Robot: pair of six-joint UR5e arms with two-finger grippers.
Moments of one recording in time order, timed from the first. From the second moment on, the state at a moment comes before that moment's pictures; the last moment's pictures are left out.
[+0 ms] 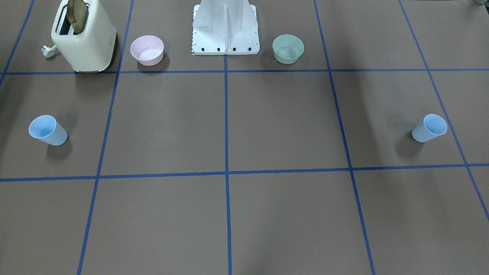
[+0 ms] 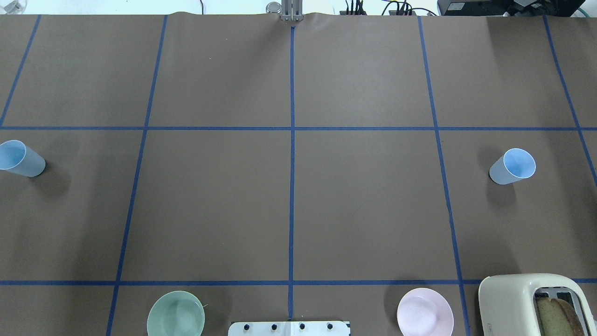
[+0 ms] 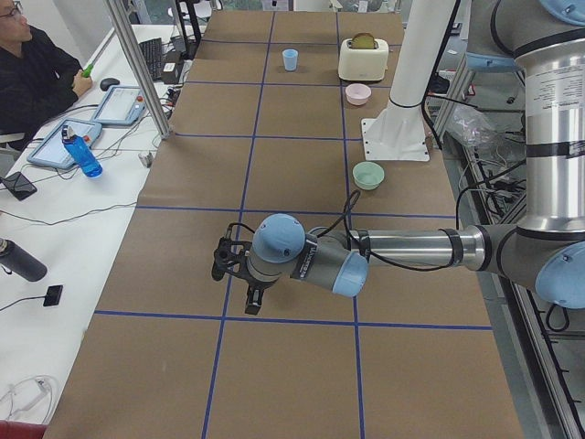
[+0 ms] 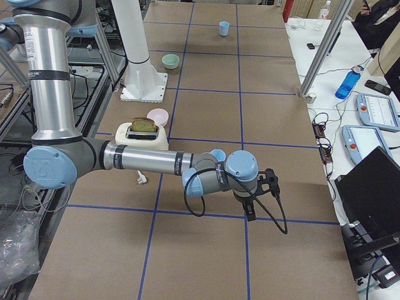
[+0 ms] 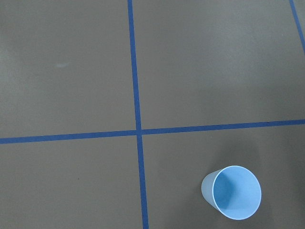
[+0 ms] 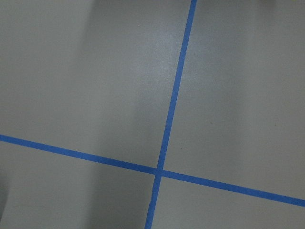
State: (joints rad) left arm -1.64 -1.43 -1.69 -1.95 -2.49 -0.15; right arm 1.60 -1.51 1.46 -1.22 2.39 -0.01
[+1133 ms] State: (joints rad) left arm -1.54 -1.50 -1.67 -1.95 -2.47 -0.20; right arm 1.54 -1.53 1.52 -1.22 2.40 0.12
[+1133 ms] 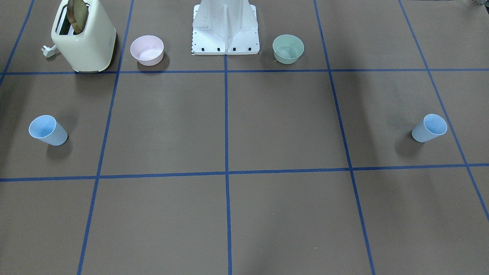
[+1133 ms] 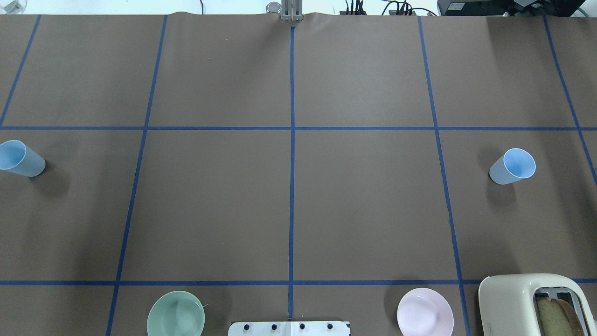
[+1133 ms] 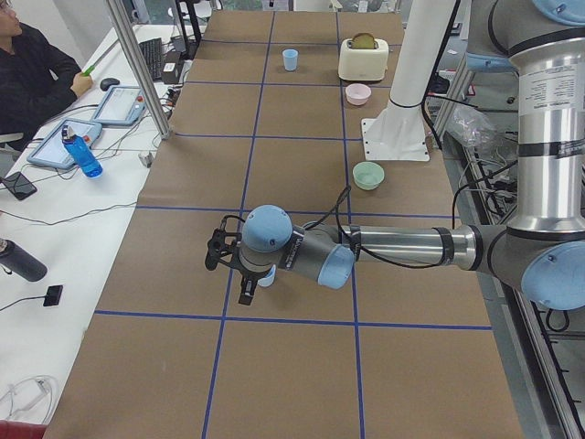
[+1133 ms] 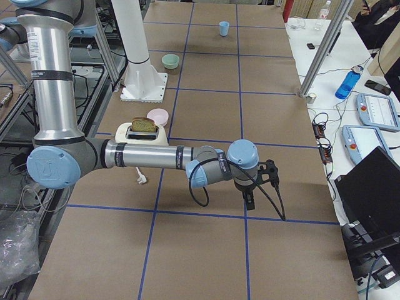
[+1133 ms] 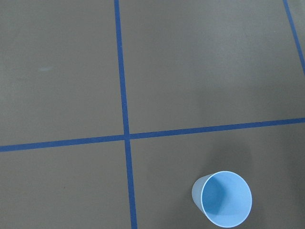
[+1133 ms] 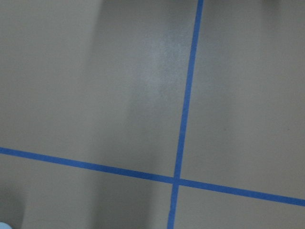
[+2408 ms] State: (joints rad) left arm -1.31 -1.63 -1.49 -2.05 -2.35 -0.25; right arm 1.49 -1.64 1.67 -1.16 2.41 0.26
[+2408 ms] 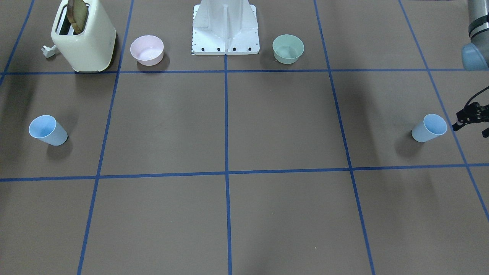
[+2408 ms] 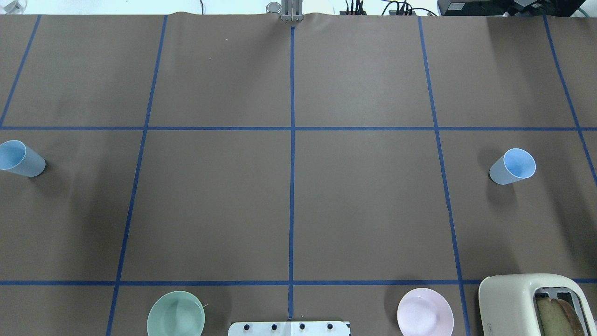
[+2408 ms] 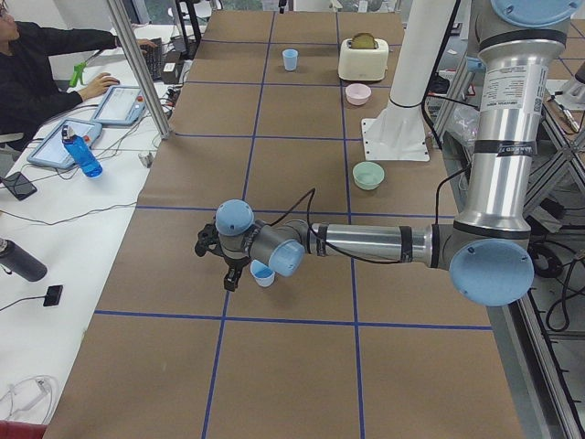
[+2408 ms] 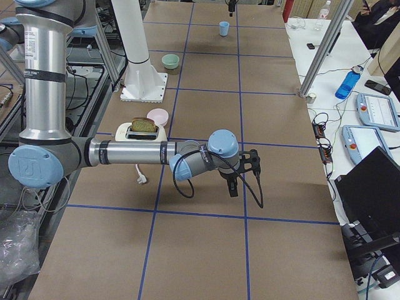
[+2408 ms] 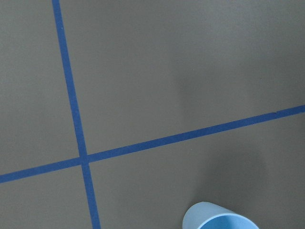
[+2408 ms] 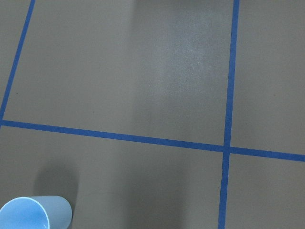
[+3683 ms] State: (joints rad) left arm -1.20 -1.57 -1.43 -2.26 -2.31 -0.35; right arm 1.49 -1.64 1.67 -1.16 2.41 0.26
